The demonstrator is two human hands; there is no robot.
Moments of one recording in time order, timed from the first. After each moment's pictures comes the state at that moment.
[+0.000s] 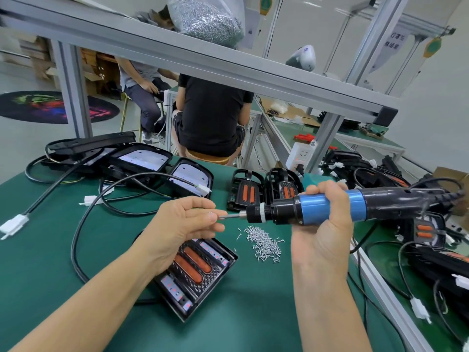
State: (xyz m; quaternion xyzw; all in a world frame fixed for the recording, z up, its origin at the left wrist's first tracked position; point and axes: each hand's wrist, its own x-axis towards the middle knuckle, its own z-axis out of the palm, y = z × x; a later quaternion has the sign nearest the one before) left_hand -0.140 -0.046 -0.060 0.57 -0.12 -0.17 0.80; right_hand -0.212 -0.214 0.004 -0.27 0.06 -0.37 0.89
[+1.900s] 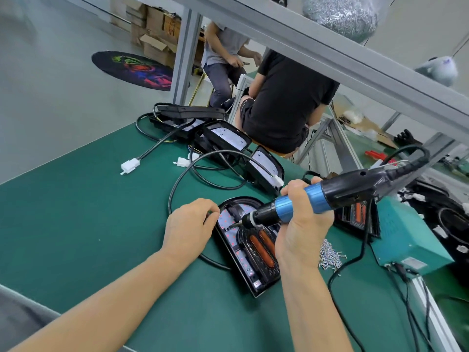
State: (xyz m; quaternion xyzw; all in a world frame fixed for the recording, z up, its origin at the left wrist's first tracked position) left_hand -0.155 0.037 -0.137 0.89 0.00 0.15 0.42; right_hand -0.158 -0.108 -0.049 -0.56 0.10 -0.25 0.79
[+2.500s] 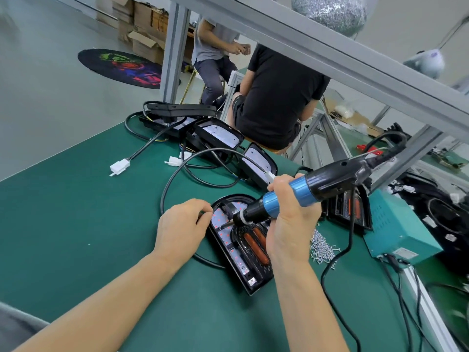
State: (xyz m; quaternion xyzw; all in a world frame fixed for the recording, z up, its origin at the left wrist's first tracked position) left_hand -0.157 0.037 -0.135 0.88 0.01 0.15 0.45; right_hand -0.161 -0.105 -0.058 -0.57 -0.04 -0.26 0.78
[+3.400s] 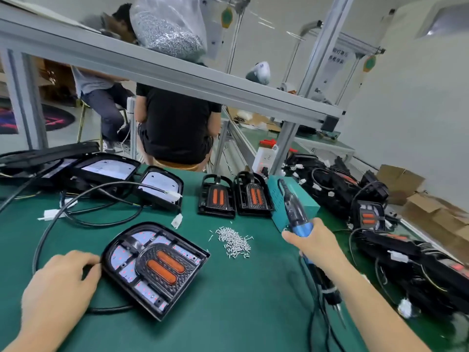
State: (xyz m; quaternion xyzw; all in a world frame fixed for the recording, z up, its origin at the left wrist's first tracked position) left_hand -0.139 0.053 -0.161 0.94 -0.01 0.11 0.32; right_hand -0.244 -0.342 -0.042 -0.88 0.34 -0.12 0.31
